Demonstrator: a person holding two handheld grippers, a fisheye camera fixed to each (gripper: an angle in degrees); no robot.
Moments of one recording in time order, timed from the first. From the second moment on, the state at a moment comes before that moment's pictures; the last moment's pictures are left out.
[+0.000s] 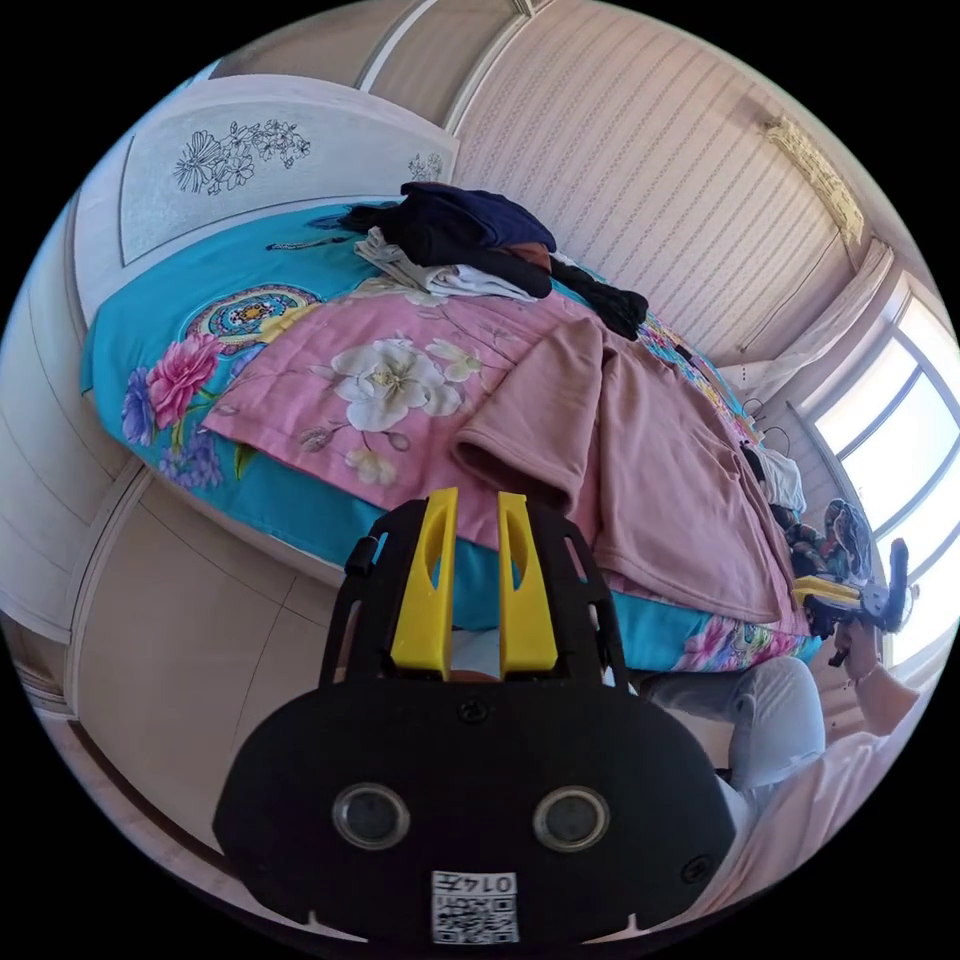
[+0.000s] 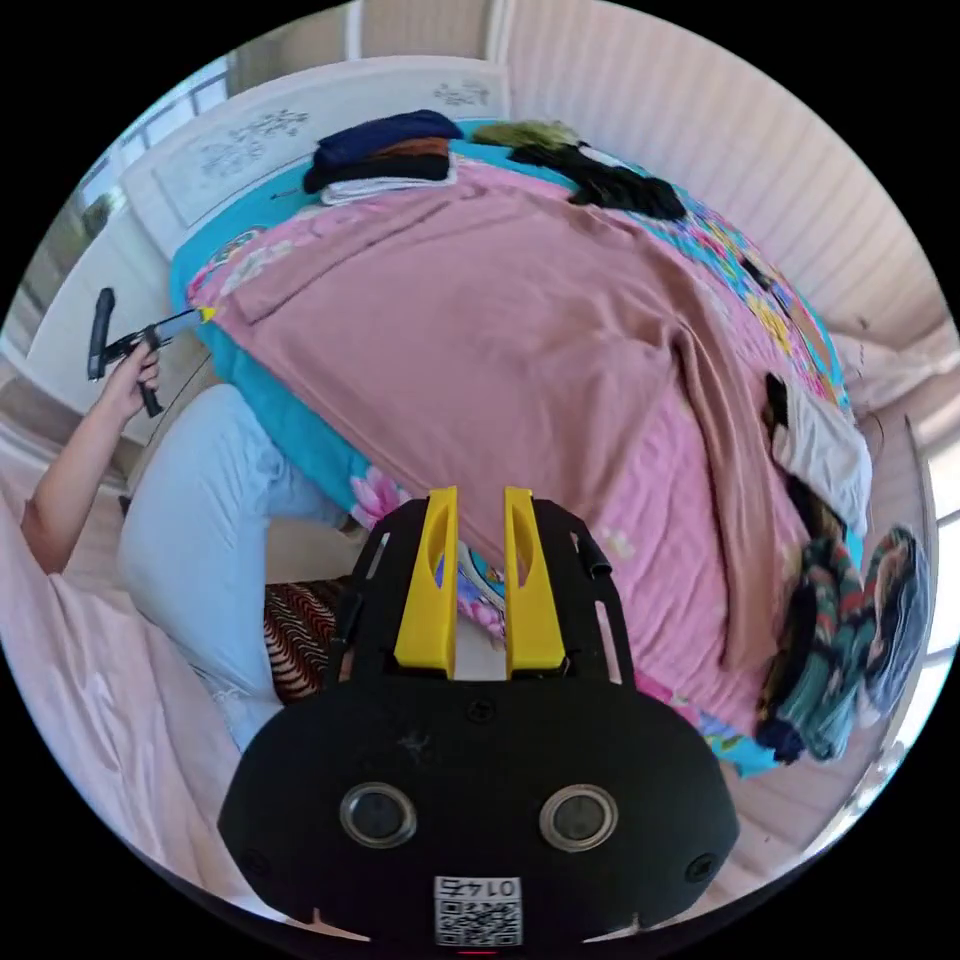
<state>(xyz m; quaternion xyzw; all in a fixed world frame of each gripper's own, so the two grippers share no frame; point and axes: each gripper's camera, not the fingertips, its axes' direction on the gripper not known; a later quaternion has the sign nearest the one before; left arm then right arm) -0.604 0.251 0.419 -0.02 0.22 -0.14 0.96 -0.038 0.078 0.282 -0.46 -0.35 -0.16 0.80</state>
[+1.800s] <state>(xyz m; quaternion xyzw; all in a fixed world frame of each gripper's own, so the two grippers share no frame) -0.679 0.191 0.382 -0.02 0.39 -0.05 0.92 -0.059 0.103 0.384 -0.52 -0.33 -0.02 0.79</state>
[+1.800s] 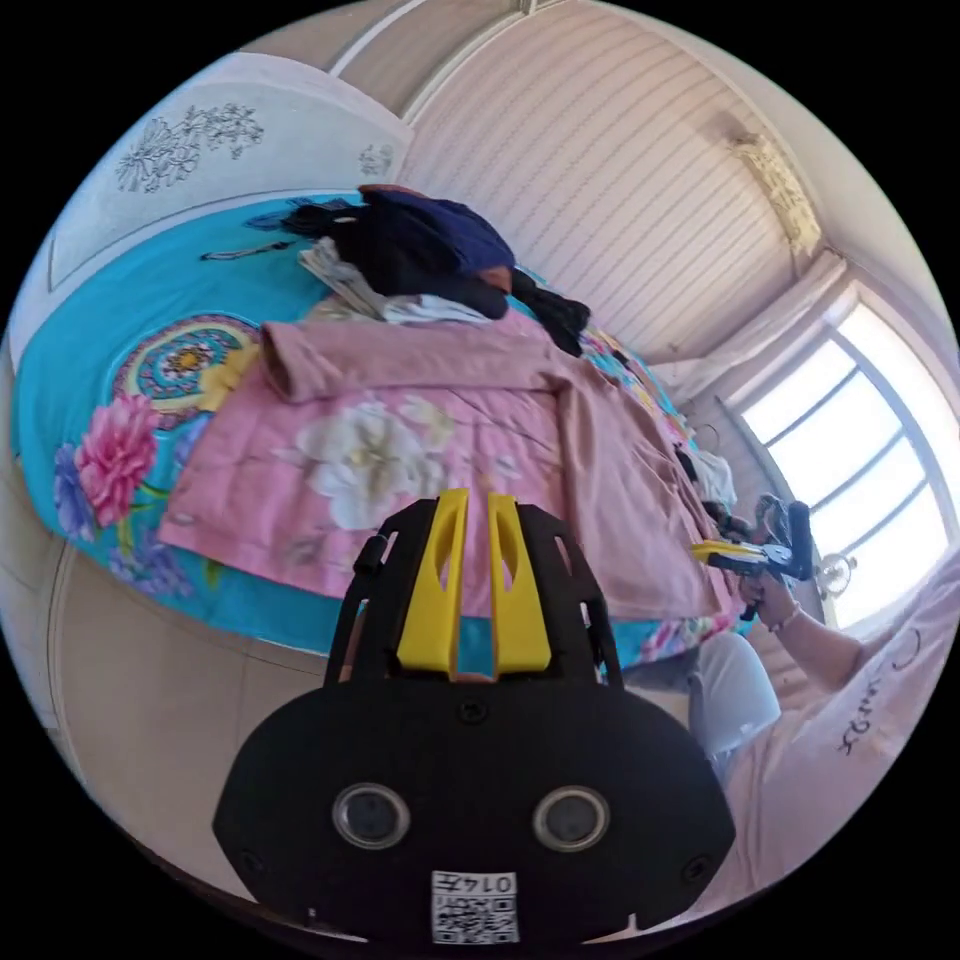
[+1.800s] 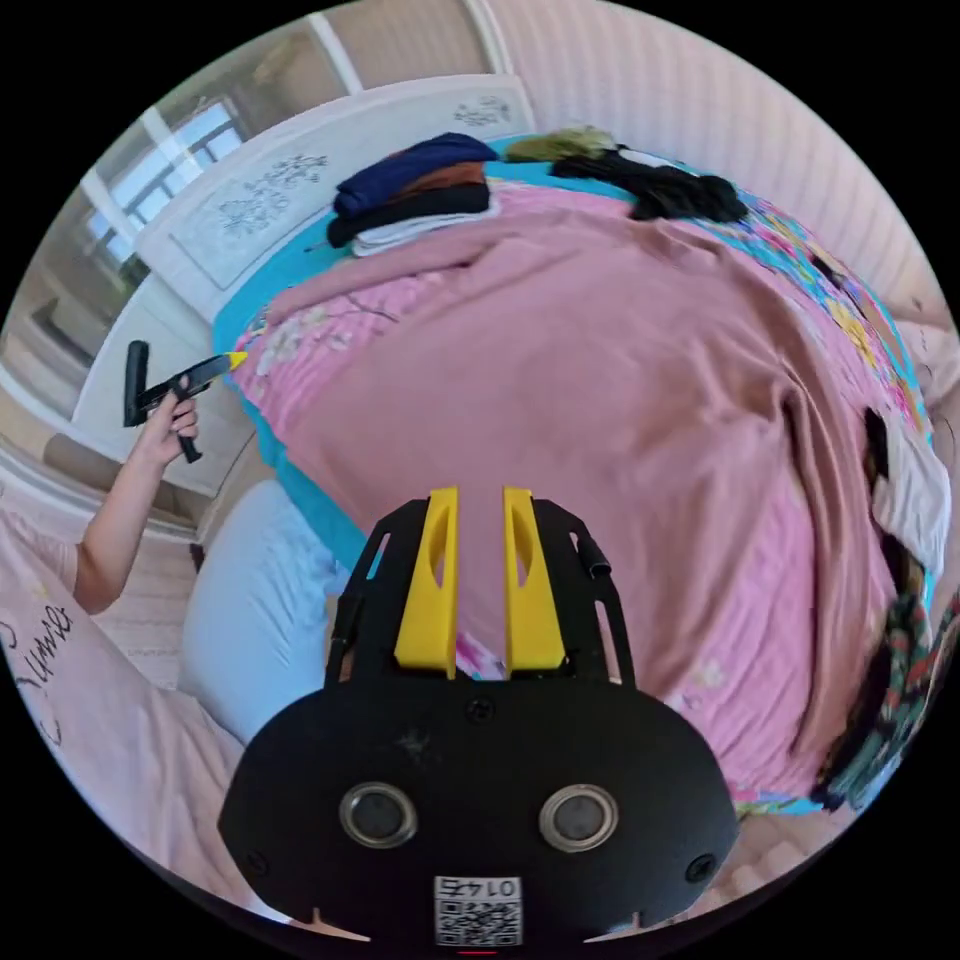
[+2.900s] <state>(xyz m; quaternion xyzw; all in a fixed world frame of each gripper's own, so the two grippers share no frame) -0.302 0.189 0.355 -0.15 0.17 0.23 0.95 0.338 0.110 0.319 -0.50 -0.19 0.25 0.80</state>
